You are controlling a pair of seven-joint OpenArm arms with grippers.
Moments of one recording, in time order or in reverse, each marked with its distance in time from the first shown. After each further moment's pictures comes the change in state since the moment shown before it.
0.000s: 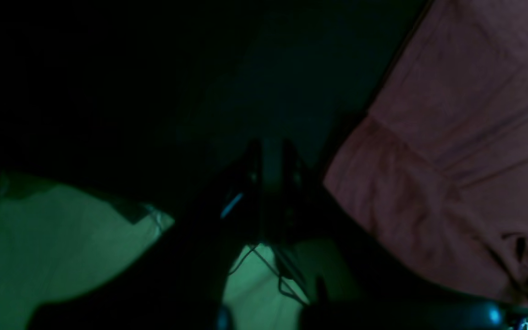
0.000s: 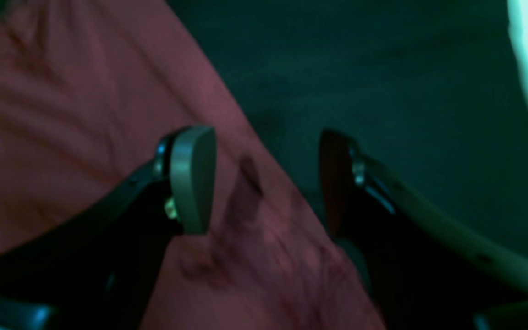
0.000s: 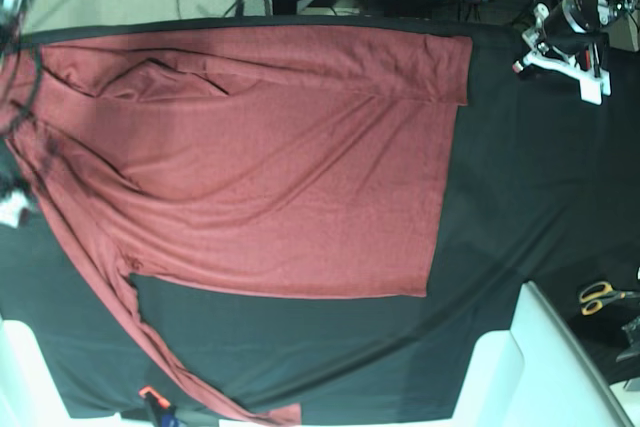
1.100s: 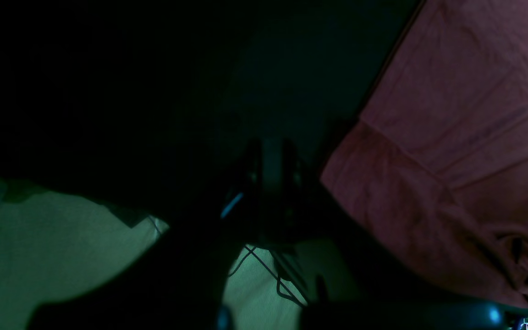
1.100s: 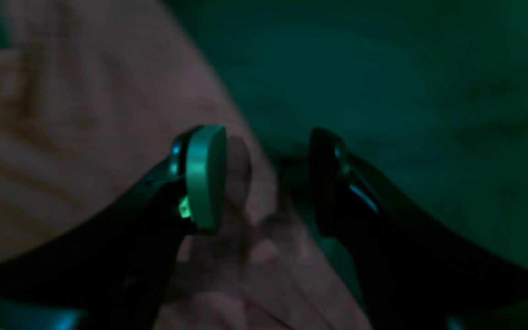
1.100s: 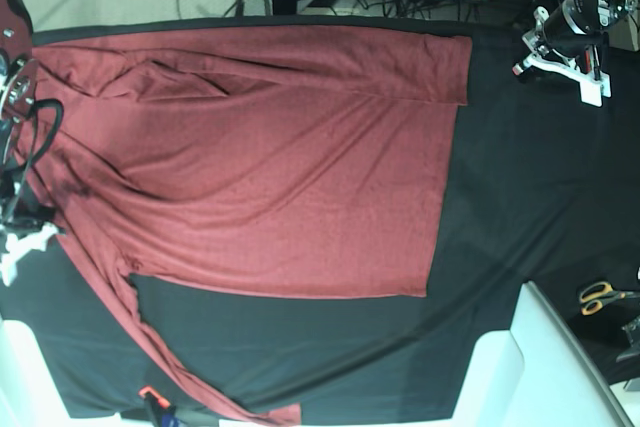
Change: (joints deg) left arm 0.1 0.0 0.0 0.2 0.2 0.0 0.0; right arm 17.5 -1.0 0.2 -31.3 -22.0 -3.1 17.6
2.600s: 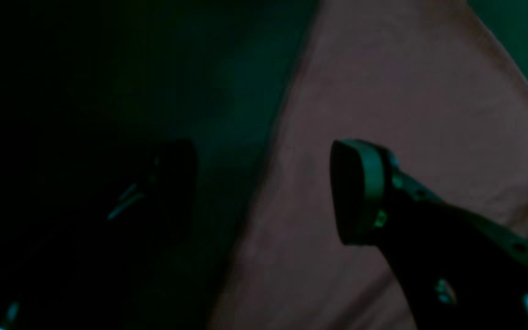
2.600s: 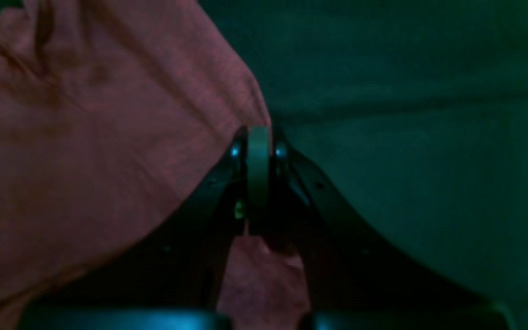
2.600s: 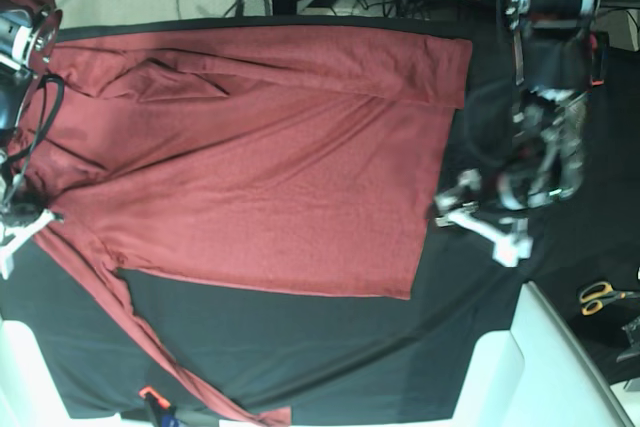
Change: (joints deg) left arm -44.1 1.4 24.1 -33.7 10.3 -0.1 0.7; right arm -10.1 -3.6 0.1 22.3 0.4 0.5 -7.9
